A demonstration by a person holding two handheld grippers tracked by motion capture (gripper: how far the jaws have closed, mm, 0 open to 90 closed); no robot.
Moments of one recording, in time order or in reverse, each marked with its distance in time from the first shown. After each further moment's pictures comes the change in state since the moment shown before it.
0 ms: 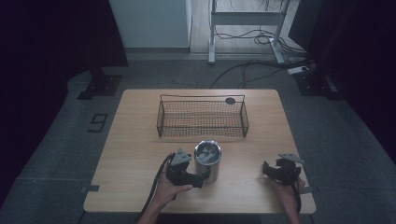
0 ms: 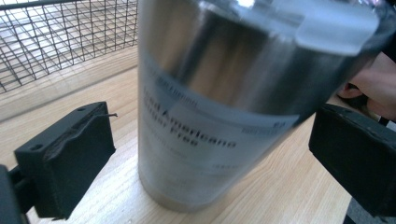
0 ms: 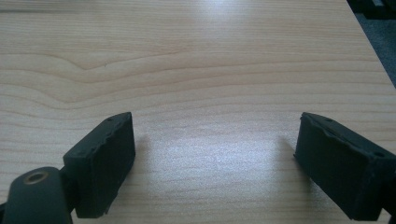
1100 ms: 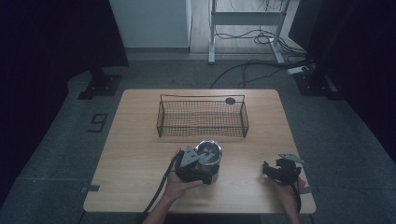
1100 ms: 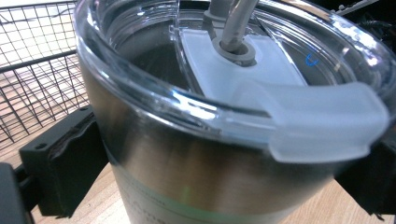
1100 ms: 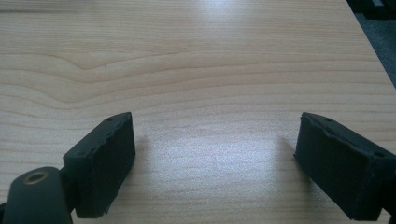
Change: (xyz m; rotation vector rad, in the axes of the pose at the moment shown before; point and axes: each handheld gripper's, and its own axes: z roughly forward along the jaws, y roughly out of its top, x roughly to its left) left arm -0.009 0.007 0.022 -0.114 0.028 0.094; right arm 0.000 0.000 0.000 0.000 0.000 0.000
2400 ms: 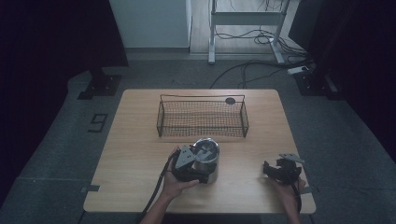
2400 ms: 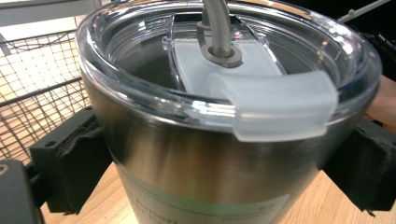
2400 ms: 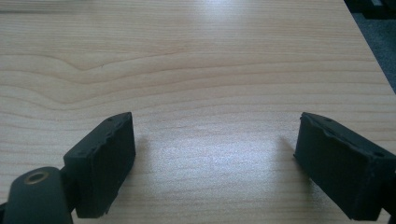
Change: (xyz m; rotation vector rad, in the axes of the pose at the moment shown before) left arm 0.006 0.004 -0.014 -0.063 -0.005 0.048; right arm -0.001 0.000 0.000 0.001 -0.002 0.004
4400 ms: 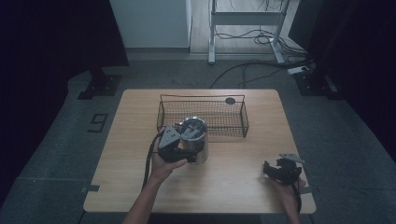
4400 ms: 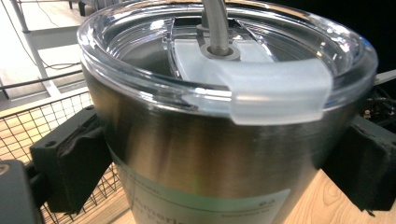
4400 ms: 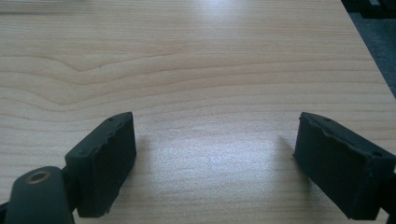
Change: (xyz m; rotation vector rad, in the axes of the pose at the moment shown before) left arm 0.043 0.050 -0.025 -0.077 0.068 -0.018; right arm 0.000 0.000 0.000 -0.003 -0.006 0.004
